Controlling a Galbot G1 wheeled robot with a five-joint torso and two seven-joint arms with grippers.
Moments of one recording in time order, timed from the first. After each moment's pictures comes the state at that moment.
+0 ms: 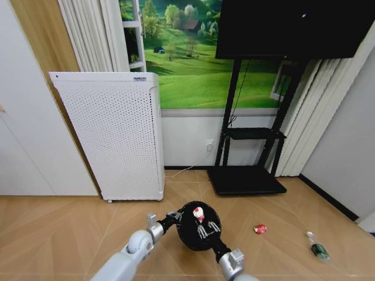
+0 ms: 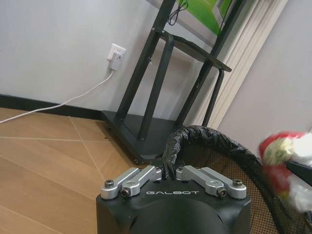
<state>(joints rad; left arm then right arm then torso) 0.99 -1.14 0.03 -1.57 -0.80 0.16 0.24 -1.54 1.17 0.21 2.00 0.25 0.06 0.08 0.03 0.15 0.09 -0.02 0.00</state>
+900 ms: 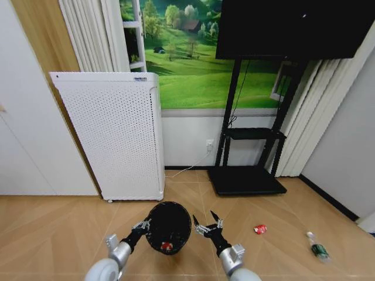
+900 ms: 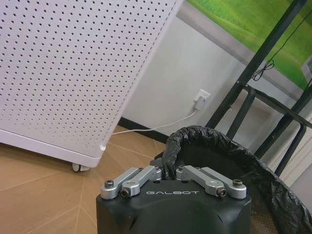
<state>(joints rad) 1.51 -1.14 -0.49 -1.93 -0.87 0.18 0.12 -1.52 1.21 0.24 1.99 0.35 0.05 0.08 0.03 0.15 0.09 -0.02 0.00</state>
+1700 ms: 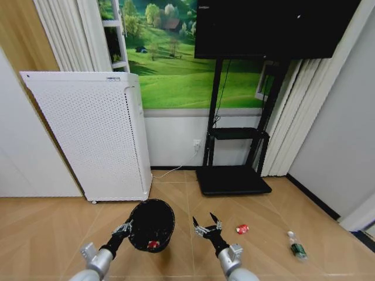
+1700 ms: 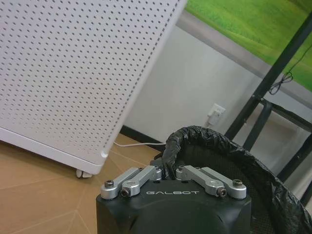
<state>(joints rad) 1.60 -1.18 -0.66 -1.96 -0.88 0.16 0.13 -1.47 1.21 0.21 1.93 0.35 0.04 0.08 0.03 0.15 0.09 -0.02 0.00</state>
